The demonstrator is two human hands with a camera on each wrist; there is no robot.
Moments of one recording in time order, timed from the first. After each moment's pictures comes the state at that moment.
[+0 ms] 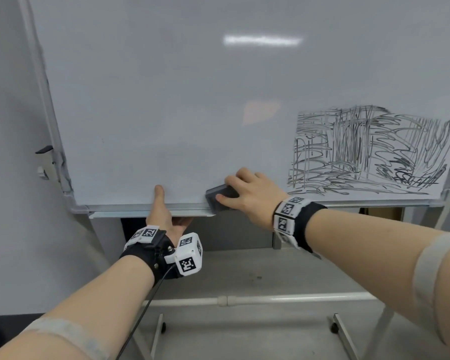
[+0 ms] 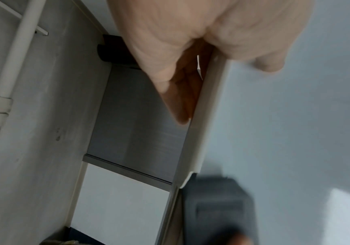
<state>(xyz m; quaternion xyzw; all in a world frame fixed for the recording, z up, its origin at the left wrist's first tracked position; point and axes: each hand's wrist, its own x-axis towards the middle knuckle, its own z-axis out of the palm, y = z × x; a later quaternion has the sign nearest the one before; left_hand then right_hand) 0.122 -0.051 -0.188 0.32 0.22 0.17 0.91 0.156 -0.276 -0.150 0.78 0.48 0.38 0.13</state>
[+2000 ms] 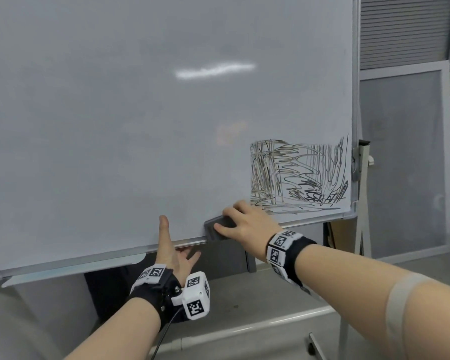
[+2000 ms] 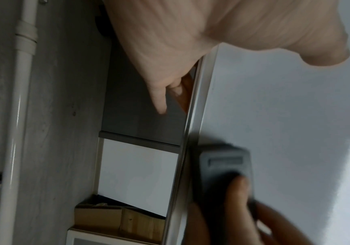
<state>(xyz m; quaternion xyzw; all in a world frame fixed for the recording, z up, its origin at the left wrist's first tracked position) 0.128 -0.233 -0.180 0.43 0.15 0.07 0.89 0.178 -0.436 -0.174 0.79 0.44 0.42 0.04</state>
